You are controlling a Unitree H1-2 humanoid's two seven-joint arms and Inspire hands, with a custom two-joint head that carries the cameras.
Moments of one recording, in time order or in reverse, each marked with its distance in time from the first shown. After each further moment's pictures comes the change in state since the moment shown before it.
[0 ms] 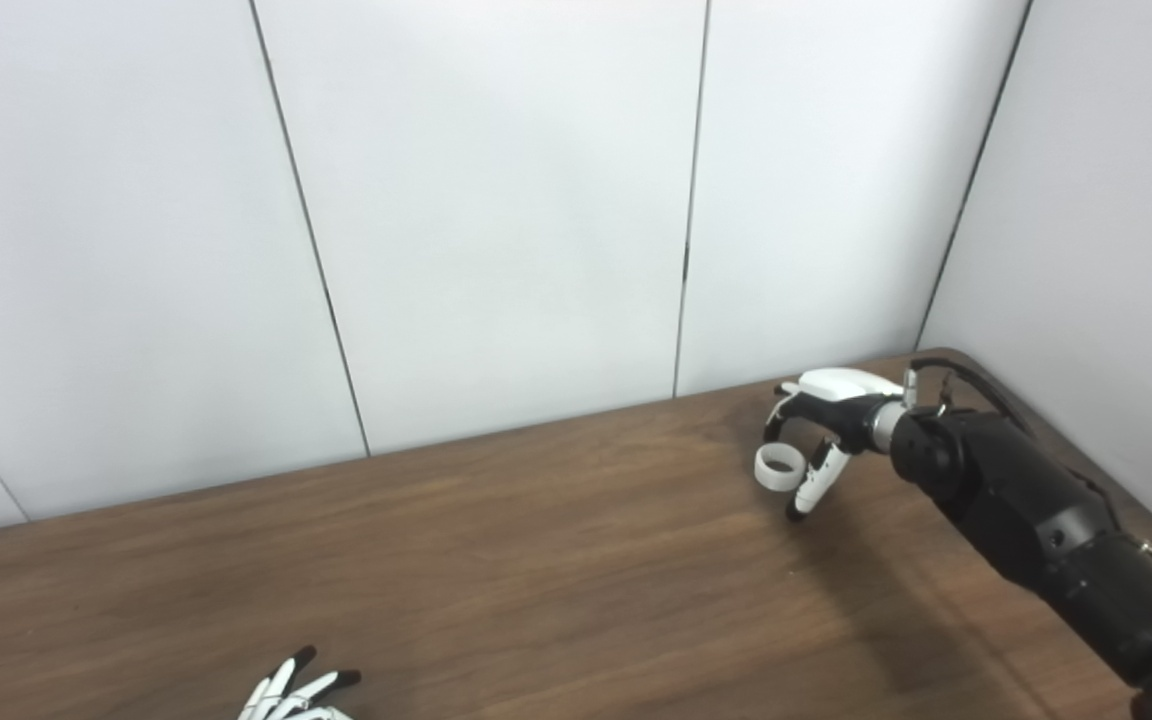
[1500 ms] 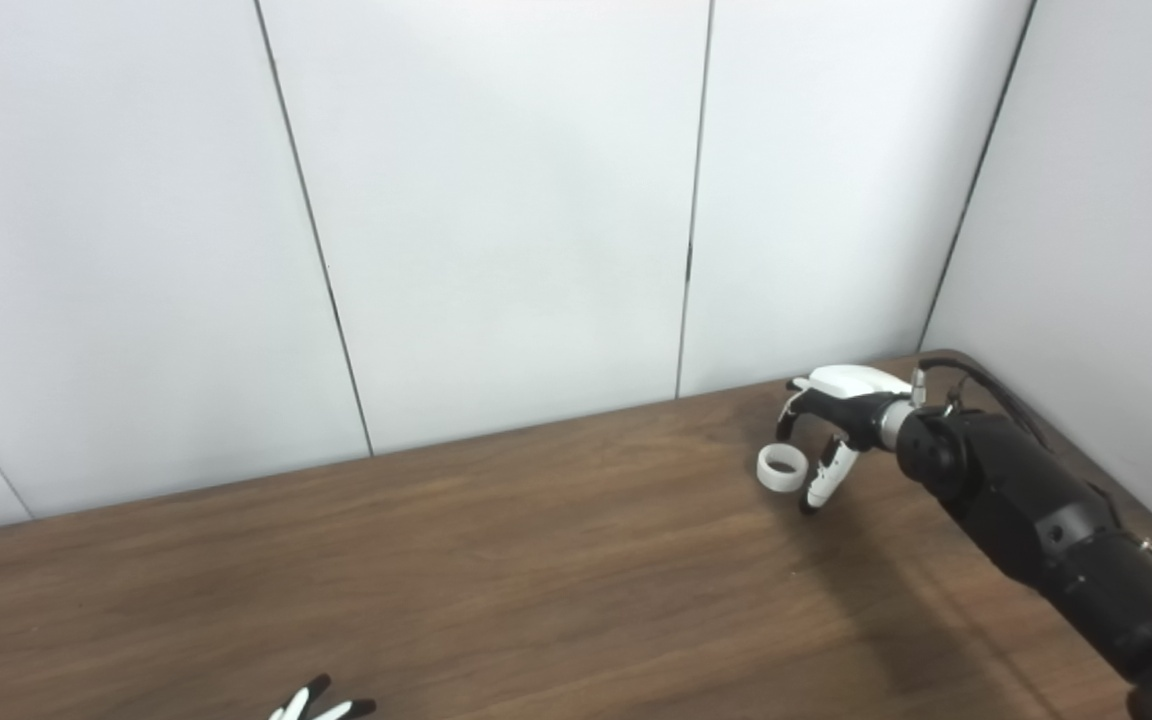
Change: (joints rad) left arm 0.075 -0.017 0.006 -0.071 -0.002 0.006 -0.031; right arm -0.021 0.007 0.012 0.065 0.005 0.002 0.001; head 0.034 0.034
